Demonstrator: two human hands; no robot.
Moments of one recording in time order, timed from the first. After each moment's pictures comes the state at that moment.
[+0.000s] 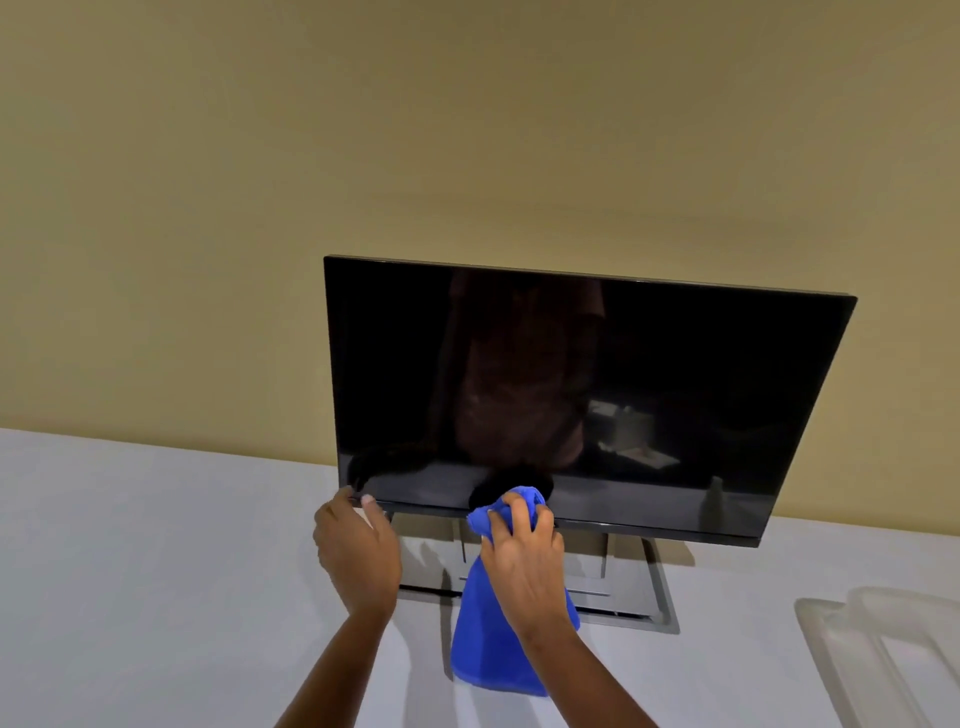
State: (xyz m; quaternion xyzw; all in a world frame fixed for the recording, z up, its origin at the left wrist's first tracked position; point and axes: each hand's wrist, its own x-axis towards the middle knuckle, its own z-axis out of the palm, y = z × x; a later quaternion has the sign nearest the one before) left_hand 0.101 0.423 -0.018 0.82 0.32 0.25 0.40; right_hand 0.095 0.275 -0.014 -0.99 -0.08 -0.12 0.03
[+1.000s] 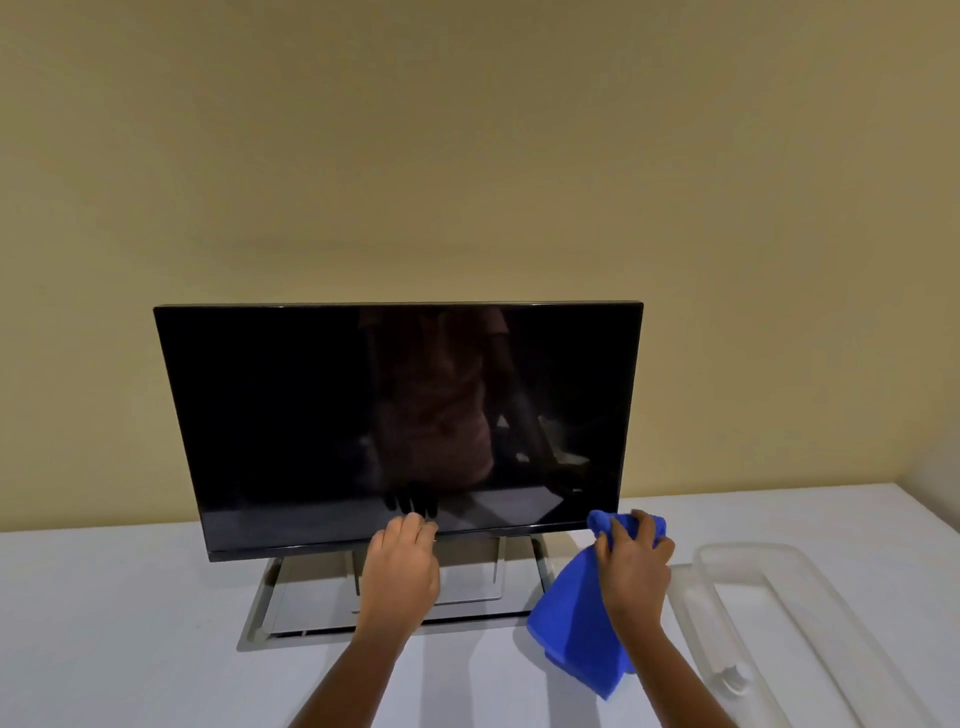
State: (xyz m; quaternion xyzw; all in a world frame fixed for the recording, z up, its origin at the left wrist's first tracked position) left_hand 0.097 0.296 0.003 0.97 -0.13 0.21 0.07; right_hand 0.090 0.056 -0.018 -0.95 0.23 -0.15 0.16
